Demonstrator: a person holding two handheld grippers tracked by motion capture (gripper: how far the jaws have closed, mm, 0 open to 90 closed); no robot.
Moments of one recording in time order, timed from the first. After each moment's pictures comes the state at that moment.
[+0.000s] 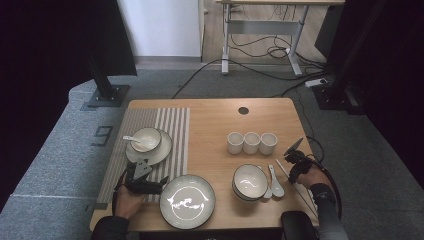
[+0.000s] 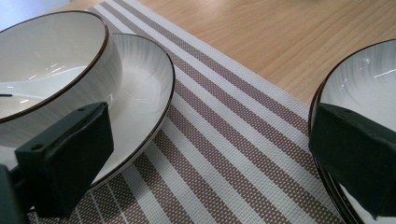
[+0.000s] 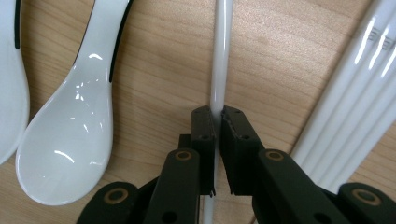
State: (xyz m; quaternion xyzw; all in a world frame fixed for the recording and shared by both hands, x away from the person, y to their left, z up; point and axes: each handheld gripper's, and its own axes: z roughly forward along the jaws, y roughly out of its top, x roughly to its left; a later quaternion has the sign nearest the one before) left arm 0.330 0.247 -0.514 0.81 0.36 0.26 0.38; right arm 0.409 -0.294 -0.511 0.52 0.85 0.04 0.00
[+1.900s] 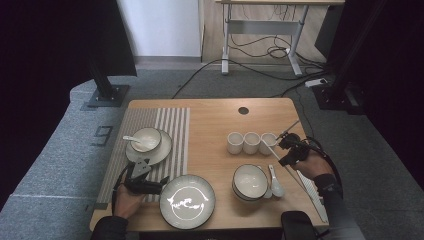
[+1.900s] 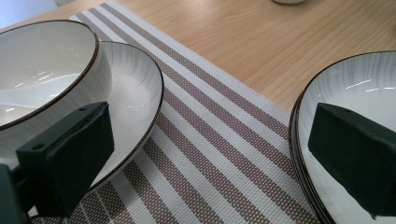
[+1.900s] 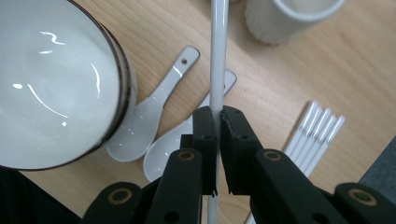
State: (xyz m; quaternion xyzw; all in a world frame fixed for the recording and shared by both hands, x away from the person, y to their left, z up) left arm 0.329 0.248 -0.507 0.81 0.35 0.24 0.40; right arm 0.394 -0.248 -0.410 0.42 0.89 0.13 0.07
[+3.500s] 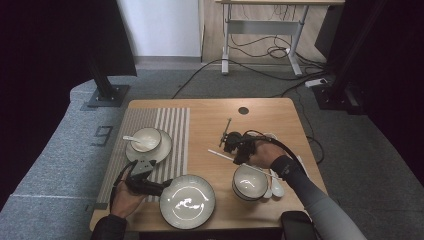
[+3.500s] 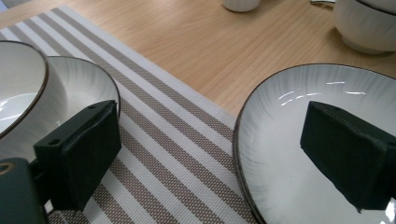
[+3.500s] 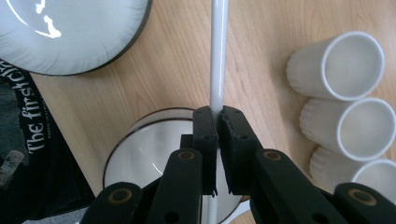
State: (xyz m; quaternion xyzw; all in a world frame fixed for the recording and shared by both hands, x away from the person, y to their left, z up) left arm 0.325 0.238 -0.483 0.84 0.31 0.18 0.41; right arm 0.391 -0.091 -0.375 0.16 0.98 0.08 0.07
